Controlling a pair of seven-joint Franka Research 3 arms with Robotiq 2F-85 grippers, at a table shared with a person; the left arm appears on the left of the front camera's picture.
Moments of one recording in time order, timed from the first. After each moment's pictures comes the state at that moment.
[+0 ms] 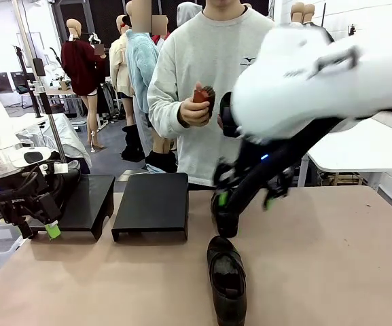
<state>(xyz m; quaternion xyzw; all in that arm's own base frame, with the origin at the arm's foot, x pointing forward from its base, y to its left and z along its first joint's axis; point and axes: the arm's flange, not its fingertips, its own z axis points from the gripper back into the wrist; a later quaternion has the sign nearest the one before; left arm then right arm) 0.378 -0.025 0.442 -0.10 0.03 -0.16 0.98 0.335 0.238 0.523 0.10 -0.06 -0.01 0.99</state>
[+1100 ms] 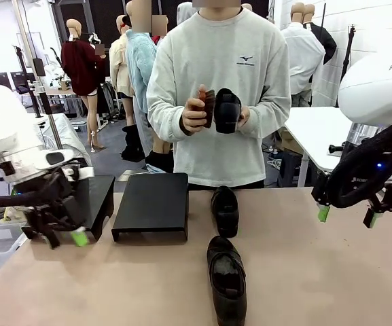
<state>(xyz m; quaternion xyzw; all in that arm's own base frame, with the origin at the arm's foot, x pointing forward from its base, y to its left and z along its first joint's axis) 0.326 -0.132 0.447 -0.20 0.07 -0.21 0.96 0.342 0.075 0.477 0.07 0.03 -0.04 1.00</state>
